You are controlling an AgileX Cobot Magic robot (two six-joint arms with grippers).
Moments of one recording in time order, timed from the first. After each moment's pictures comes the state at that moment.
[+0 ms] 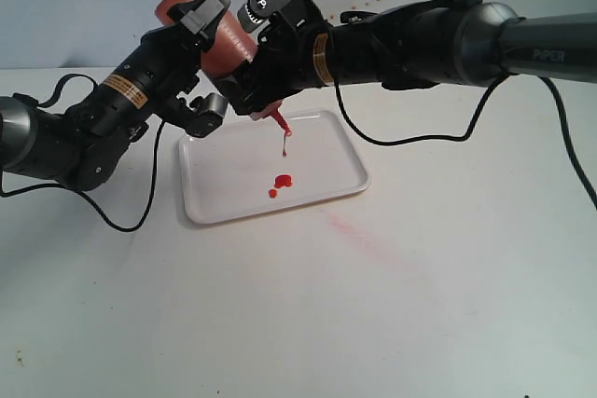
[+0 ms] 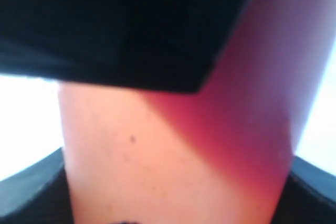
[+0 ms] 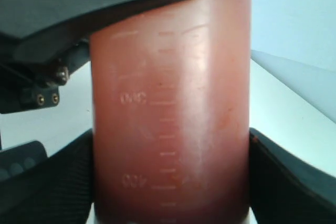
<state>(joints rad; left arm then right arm) -0.25 2.15 -1.11 0.29 -1.17 2.11 0.47 2.15 -1.60 -1.62 -0.40 1.32</state>
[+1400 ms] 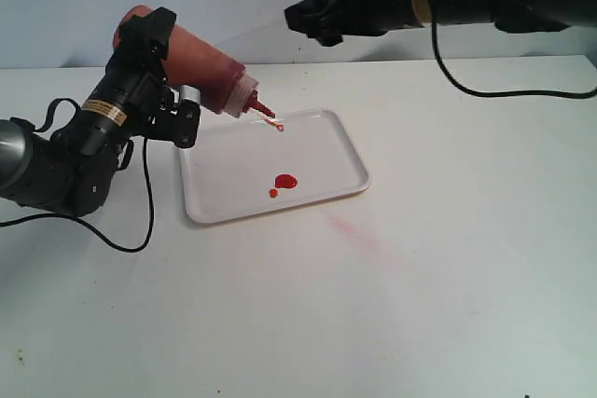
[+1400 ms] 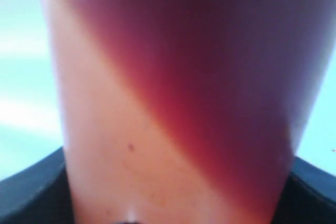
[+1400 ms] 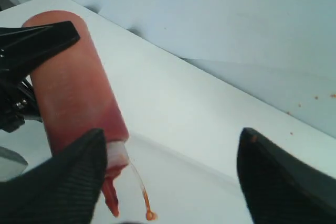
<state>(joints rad) -0.25 2.15 -0.99 -0.01 -1.17 1.89 0.31 1.90 -1.46 -1.74 -0.47 1.61</state>
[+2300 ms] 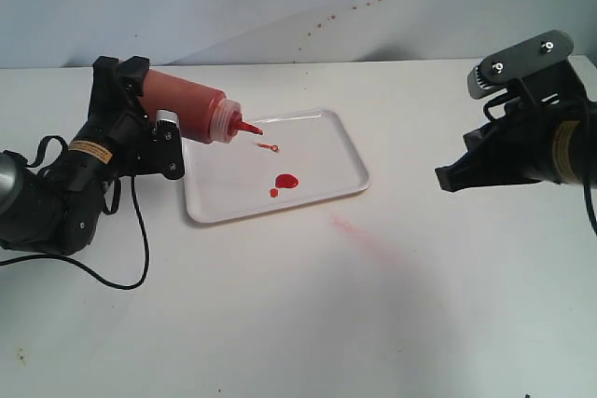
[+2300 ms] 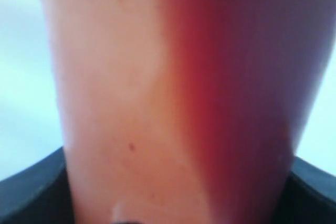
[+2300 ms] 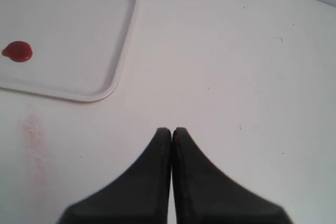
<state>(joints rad) -0.25 2.15 -0.84 -0.12 -1.17 1.68 0.28 1.45 -0.70 -1.73 0.03 1.54</state>
